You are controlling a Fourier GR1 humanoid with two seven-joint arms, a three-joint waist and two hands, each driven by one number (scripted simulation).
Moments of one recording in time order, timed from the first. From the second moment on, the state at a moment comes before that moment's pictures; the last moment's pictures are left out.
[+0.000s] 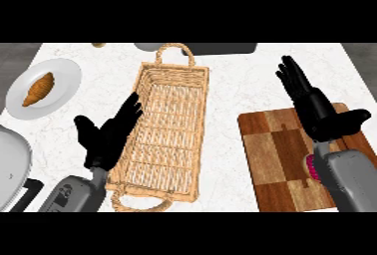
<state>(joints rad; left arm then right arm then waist) -0.22 0.26 -0.34 -1.48 0.36 0.24 0.19 -0.36 -0.36 0.17 -1.40 -0.25 -0.04 -0.10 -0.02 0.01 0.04</state>
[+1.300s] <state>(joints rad) -0.18 0.47 -0.13 -1.47 0.26 0.32 0.11 0.16 -0.59 -0.05 -1.49 0.26 -0.68 0.40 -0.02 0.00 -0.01</state>
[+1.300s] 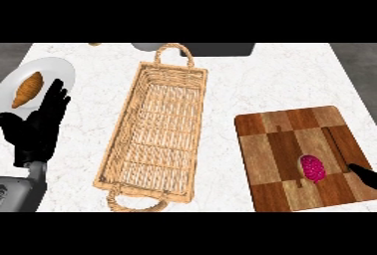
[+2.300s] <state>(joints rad) -0.18 0.43 -0.10 -1.47 0.23 0.28 0.12 0.32 -0.73 -0.04 -2.18 0.25 -0.26 1.07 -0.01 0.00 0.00</state>
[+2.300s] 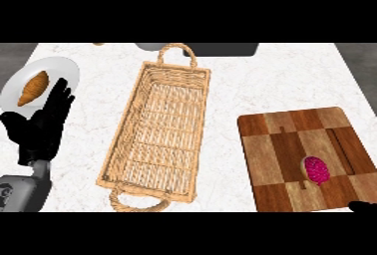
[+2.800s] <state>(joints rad) -0.18 0.39 -0.05 -1.46 0.19 0.24 0.12 0.32 -0.50 0.04 -2.05 0.43 -0.30 0.95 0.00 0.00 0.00</state>
